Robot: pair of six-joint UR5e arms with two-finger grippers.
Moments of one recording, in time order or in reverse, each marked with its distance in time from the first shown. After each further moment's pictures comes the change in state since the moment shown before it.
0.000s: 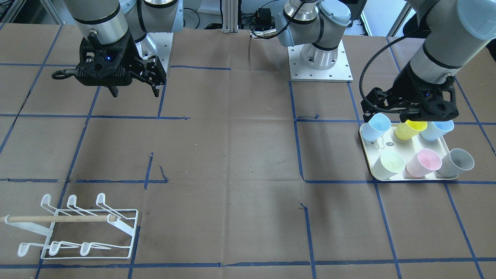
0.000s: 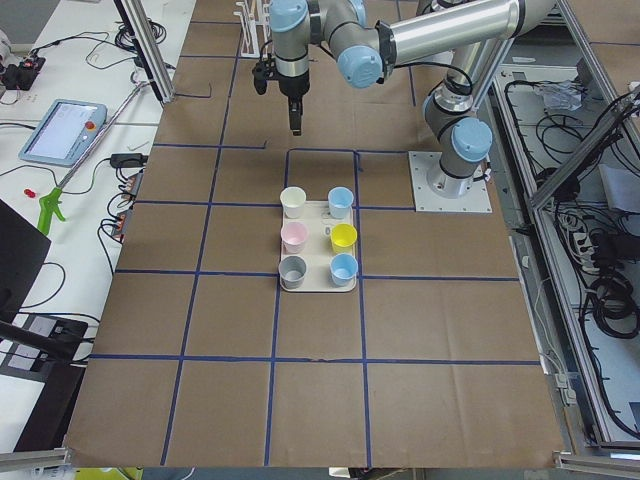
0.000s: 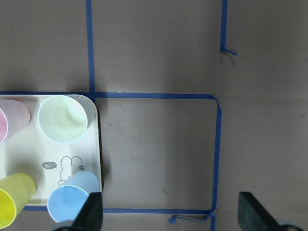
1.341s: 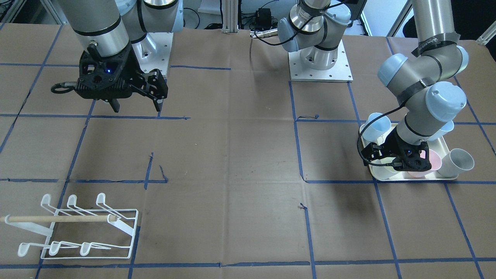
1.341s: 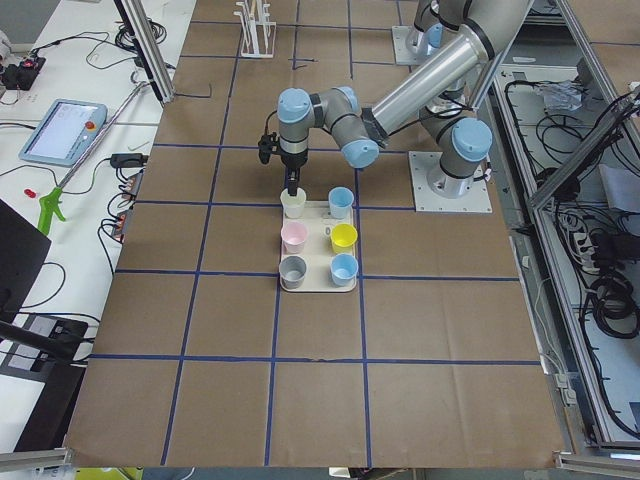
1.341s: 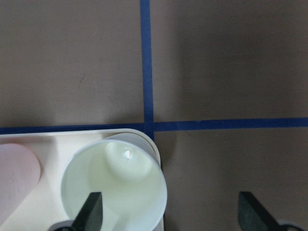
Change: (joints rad) left arm 0.072 -0.224 -0.328 0.619 -0.010 0.100; right arm 0.000 0.050 0.003 -0.158 0.029 0.001
